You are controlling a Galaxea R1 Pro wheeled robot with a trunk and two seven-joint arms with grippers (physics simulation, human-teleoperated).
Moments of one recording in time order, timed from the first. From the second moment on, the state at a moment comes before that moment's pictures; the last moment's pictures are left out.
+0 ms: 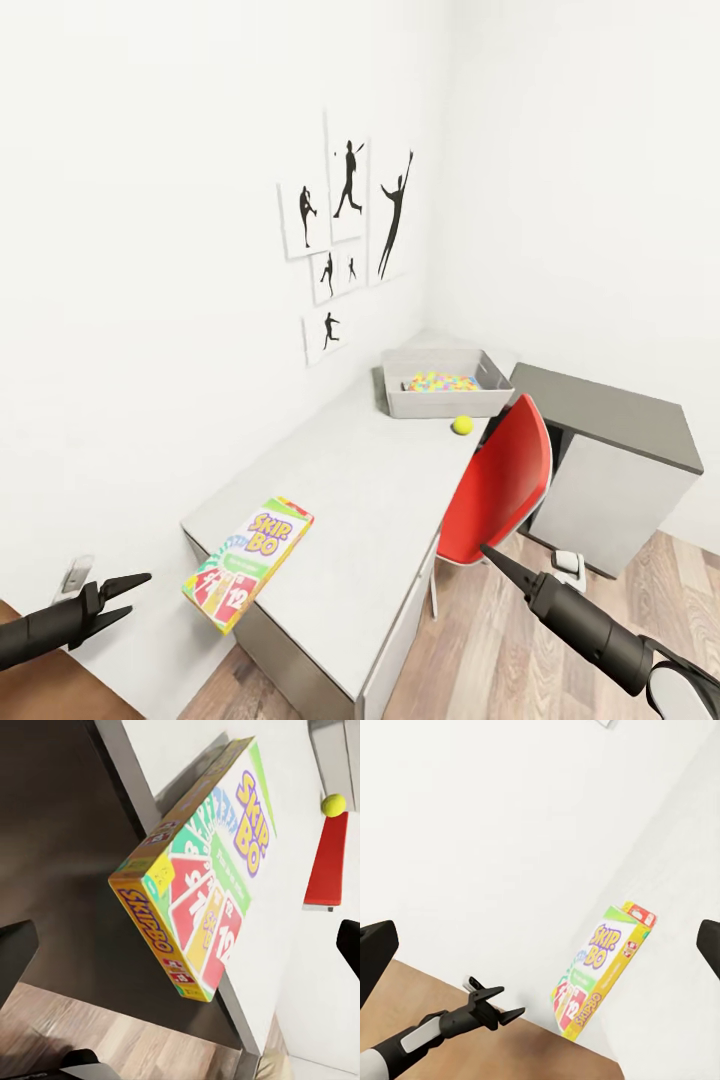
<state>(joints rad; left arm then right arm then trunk) -0.49 0.51 0.39 -0.47 0.23 0.76 -1.14 0.01 -0.24 -0.13 -1.57 -0.96 0.62 0.74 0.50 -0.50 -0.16</state>
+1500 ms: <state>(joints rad) -0.49 0.47 0.39 -0.46 0.23 0.77 -1.12 0.01 -0.25 -0.13 -1.57 -0.96 0.62 0.75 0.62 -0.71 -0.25</state>
